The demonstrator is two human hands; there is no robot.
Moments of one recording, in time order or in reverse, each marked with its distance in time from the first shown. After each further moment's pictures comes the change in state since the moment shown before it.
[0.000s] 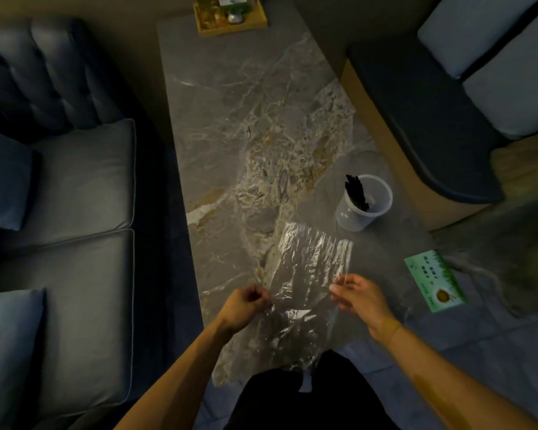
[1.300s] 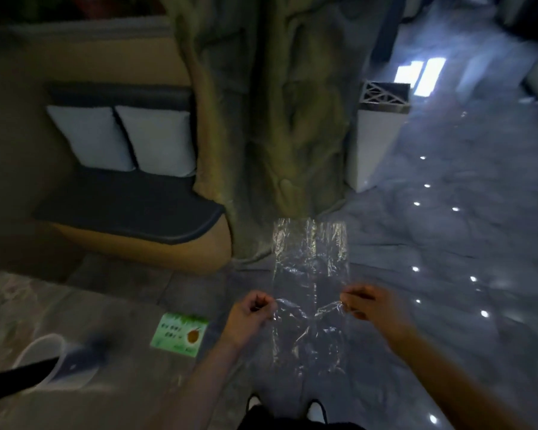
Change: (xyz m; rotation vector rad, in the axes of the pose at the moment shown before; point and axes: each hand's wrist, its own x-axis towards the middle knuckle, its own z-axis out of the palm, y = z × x) left_hand -0.068 0.215 0.479 0.356 -0.678 0.445; right_hand -0.260 0.195 -0.395 0.497 0.879 -0.168
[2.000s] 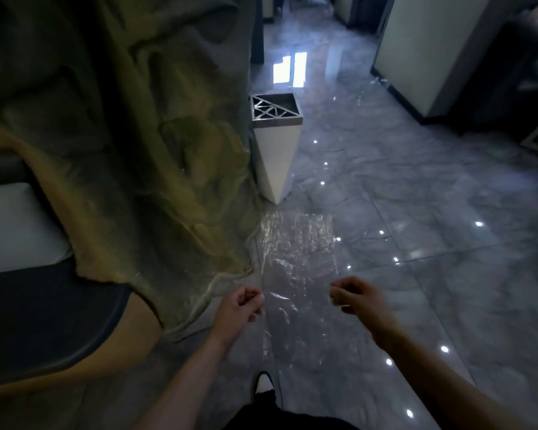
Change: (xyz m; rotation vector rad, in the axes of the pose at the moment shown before) left_hand 0.258 0.123 0.094 0.105 -0.340 0.051; right_hand 0.159 -0.056 -0.088 0.171 0.414 0.102
